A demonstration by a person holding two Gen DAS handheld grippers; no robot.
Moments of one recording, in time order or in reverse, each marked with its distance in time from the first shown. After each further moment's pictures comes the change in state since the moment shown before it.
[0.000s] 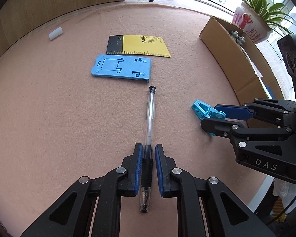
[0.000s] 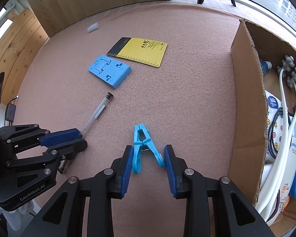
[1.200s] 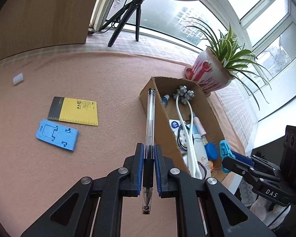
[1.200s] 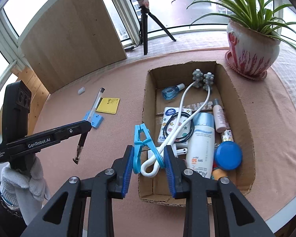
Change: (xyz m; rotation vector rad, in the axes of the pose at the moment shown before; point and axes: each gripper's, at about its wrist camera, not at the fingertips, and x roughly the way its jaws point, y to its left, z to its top) left arm -0.045 -0.084 0.081 -0.091 -0.218 -0.275; right arm -0.142 -0.113 -0.056 0.254 -0.321 0.019
